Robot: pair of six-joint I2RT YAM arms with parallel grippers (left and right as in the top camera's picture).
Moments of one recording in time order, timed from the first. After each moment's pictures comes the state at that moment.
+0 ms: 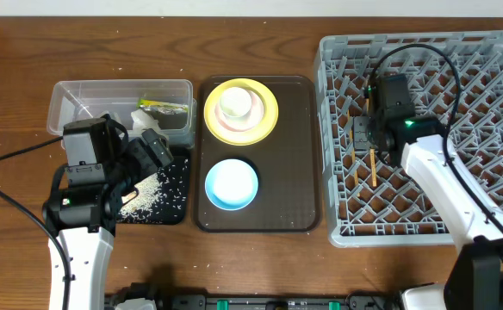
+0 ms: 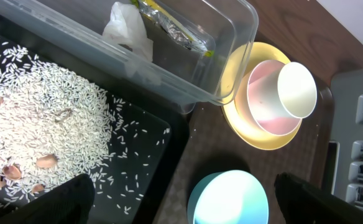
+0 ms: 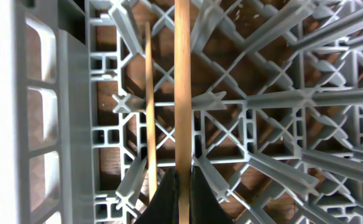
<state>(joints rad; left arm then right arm) 0.11 1.04 0.93 -0.78 0.19 -0.48 0.21 1.59 1.12 -0.64 0.16 0.17</state>
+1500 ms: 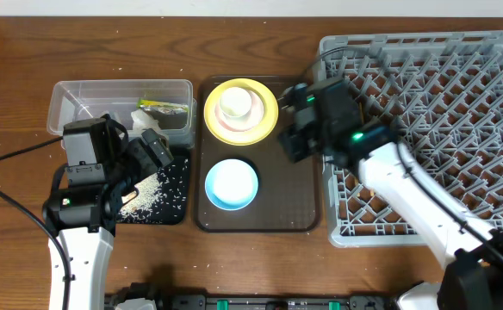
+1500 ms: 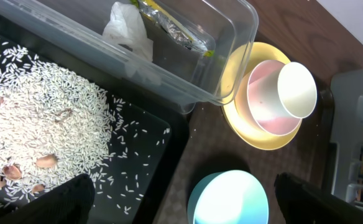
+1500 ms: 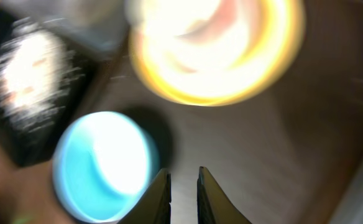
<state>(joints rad) 0.11 1.04 0.93 -0.78 0.19 -0.48 0.53 1.60 1.17 -0.49 -0.32 0.16</state>
